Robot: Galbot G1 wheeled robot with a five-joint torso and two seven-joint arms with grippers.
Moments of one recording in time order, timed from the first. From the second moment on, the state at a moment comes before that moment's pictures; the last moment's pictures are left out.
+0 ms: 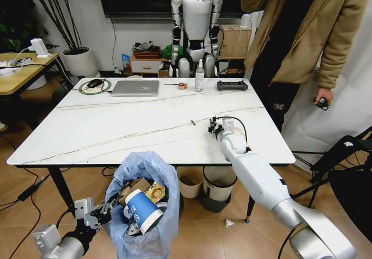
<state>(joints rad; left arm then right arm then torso) 1.93 -1.18 -0.80 -2.30 -0.84 0.35 0.00 -0.47 1.33 -0.05 1.08 0.64 -0.34 0.23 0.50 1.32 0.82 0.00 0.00</state>
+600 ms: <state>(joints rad) 1.93 -1.17 -0.80 -2.30 -0.86 0.35 0.00 -0.53 1.05 -0.19 1.82 1.05 -0.22 -0.01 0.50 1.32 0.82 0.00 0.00</state>
